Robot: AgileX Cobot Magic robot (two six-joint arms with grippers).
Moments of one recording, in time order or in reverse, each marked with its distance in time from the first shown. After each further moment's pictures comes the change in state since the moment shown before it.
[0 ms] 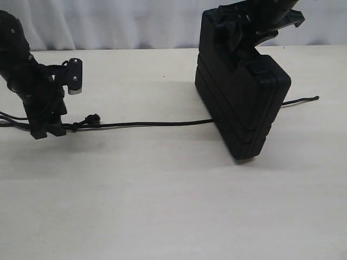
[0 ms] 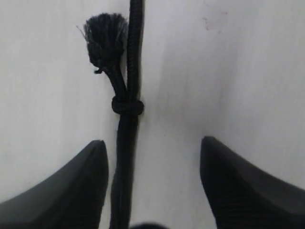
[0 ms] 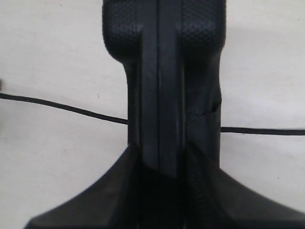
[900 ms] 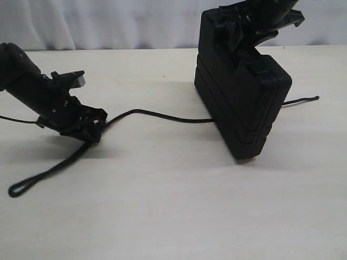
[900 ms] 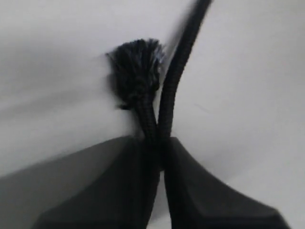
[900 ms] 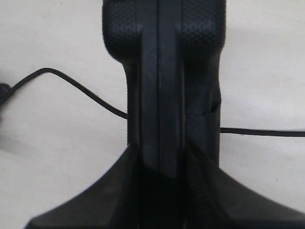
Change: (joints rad) left arm 0.000 0.095 0.095 -0.554 -0.083 -0.765; right arm 0.000 0.000 0.000 0.000 0.000 -0.014
